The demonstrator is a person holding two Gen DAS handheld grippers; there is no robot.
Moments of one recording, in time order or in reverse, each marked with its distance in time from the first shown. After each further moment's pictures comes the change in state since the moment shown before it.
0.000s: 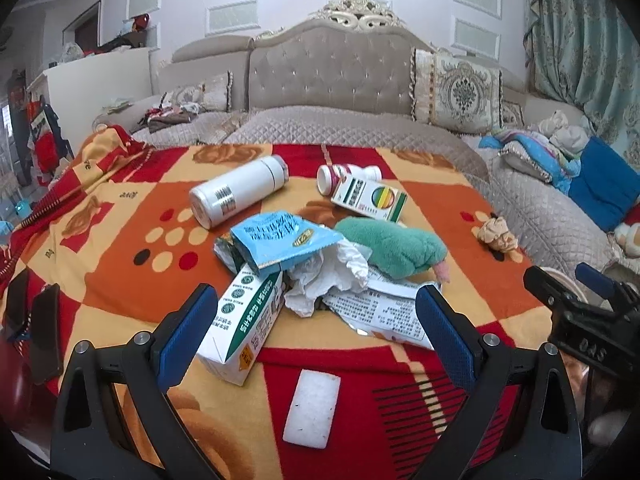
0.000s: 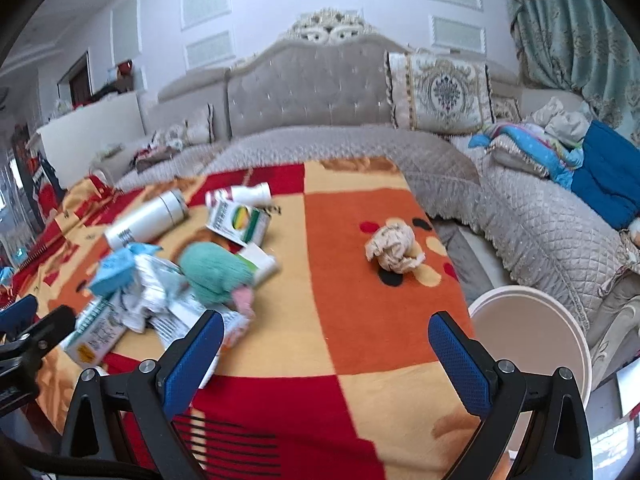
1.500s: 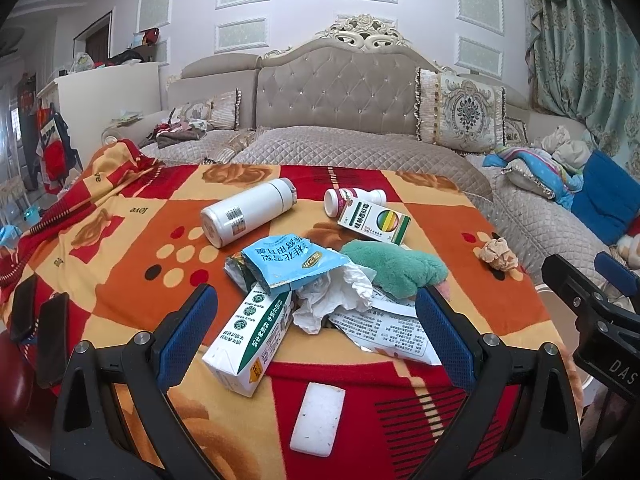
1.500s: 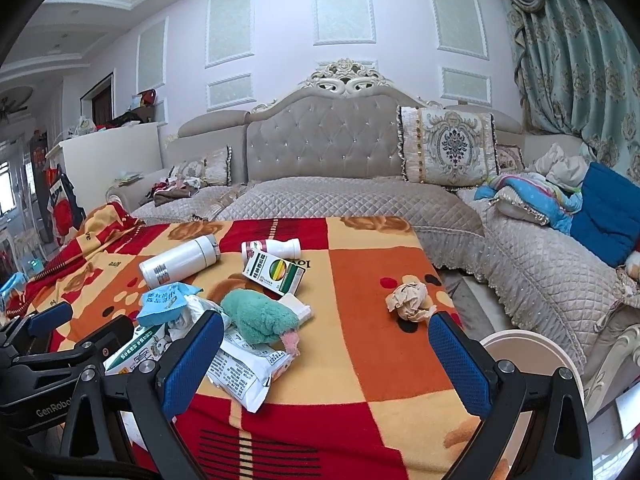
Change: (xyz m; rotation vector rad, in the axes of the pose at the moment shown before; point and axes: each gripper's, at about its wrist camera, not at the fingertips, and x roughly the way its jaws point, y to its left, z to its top) left arm -0.012 0.004 0.003 -0.013 -0.061 0.019; right arm -0.042 0.027 0.007 -0.031 -0.159 0.020
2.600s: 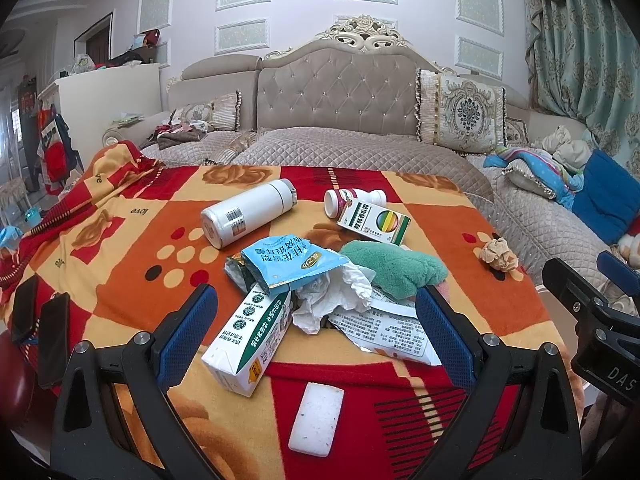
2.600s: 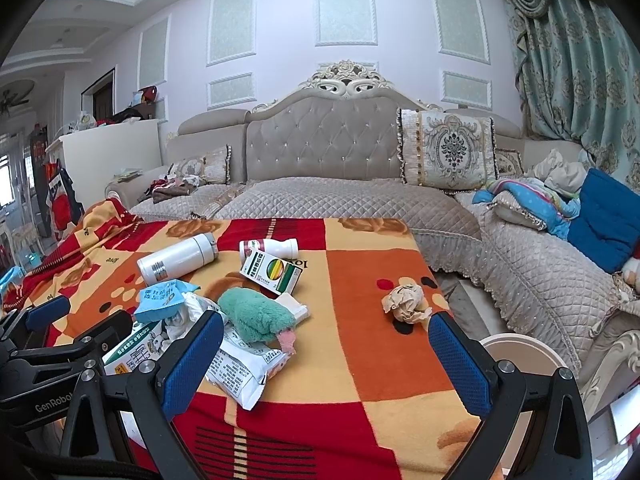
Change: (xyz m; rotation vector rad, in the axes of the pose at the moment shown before) left arm 0.000 0.000 0.000 0.000 -0.002 0.000; right arm -0.002 0.002 0.000 -0.024 0.003 -0.010
